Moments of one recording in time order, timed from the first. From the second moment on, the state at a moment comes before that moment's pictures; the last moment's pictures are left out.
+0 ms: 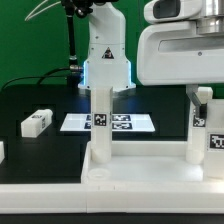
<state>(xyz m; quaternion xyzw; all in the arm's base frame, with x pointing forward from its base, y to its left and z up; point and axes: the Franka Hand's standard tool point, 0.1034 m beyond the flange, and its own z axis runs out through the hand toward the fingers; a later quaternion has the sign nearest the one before) 0.653 0.097 0.116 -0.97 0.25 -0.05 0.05</state>
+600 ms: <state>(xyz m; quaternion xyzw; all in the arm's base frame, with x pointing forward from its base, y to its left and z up) 0.644 0.084 0.113 -0.75 0.66 0.02 0.11</state>
